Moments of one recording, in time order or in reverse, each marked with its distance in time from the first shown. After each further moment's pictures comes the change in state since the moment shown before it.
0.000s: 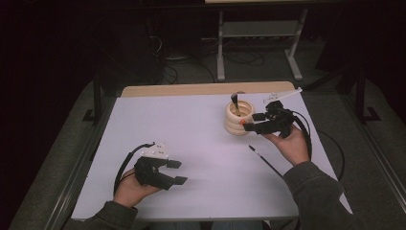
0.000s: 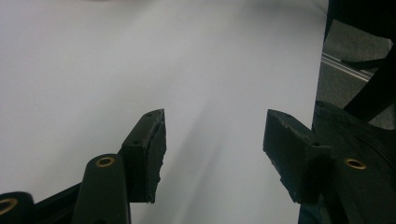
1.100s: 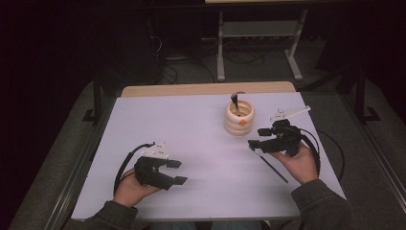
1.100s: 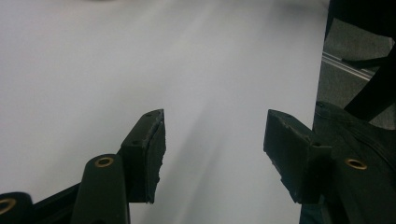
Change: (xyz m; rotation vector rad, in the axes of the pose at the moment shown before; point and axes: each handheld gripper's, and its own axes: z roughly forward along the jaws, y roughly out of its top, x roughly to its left) left arm 0.001 0.000 0.000 0.009 0.001 0.012; right arm 0.021 -0.041 -0.016 0.007 0.012 -0.010
